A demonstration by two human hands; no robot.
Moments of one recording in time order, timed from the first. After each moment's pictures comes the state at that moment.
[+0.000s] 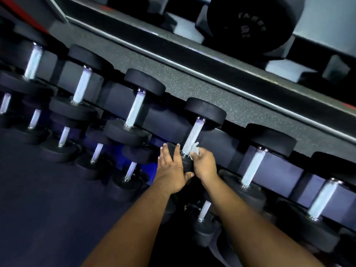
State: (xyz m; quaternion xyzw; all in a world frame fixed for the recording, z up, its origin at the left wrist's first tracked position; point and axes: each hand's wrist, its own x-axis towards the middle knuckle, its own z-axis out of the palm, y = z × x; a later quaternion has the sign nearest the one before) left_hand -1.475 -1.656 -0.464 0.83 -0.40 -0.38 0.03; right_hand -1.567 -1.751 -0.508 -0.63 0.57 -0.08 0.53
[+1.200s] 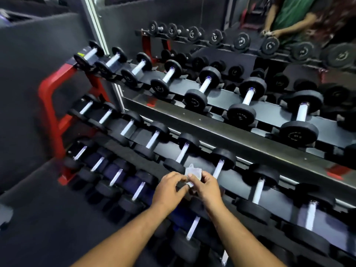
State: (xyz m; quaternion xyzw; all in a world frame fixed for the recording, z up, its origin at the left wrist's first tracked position) left_hand -1.416 -1.422 -0.230 0.78 -0.47 -0.16 0.38; right_hand -1.534 -1.514 -0.206 -0.55 0.42 -0.26 0.67
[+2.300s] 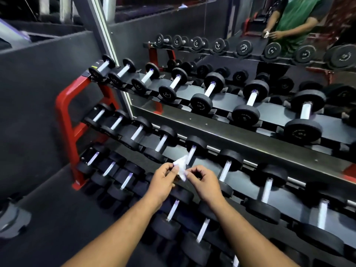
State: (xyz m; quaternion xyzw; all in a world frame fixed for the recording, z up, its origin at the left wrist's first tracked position) left_hand -1.407 -1.392 -0.173 0.70 -0.24 -0.33 0.59; right_hand -1.528 -1.496 -0.188 -0.73 0.33 -0.27 0.53
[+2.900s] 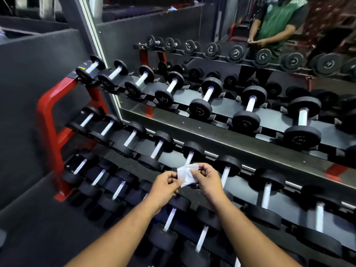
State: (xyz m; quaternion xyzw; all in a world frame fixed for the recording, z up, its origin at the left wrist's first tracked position) left_hand -1.345 -1.407 -0.200 0.68 -0.28 -0.40 0.54; right_hand -1.473 -1.512 -0.185 -0.57 0.39 -0.31 0.65
